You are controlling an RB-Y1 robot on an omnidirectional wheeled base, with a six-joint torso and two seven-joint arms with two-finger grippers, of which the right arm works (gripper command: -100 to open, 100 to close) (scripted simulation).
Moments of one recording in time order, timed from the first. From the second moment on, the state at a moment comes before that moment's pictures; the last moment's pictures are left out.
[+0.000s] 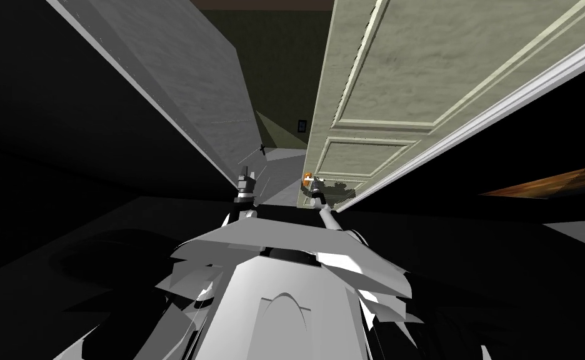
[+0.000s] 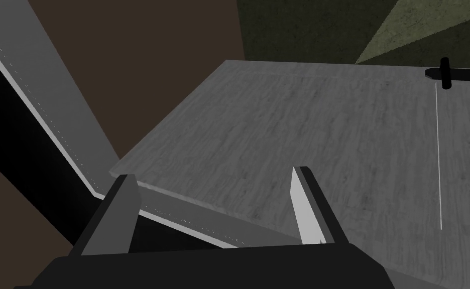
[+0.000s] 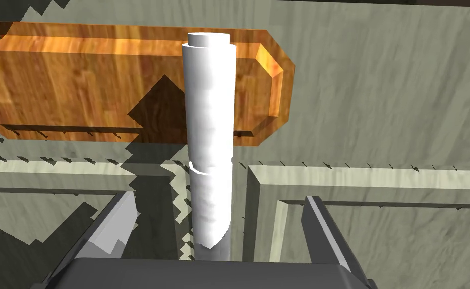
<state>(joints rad) -0.31 -0.11 0.20 -0.94 -0.54 -0.39 0.33</state>
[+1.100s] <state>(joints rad) -0.32 -0.11 0.17 -0.91 -0.54 -0.39 0.33</state>
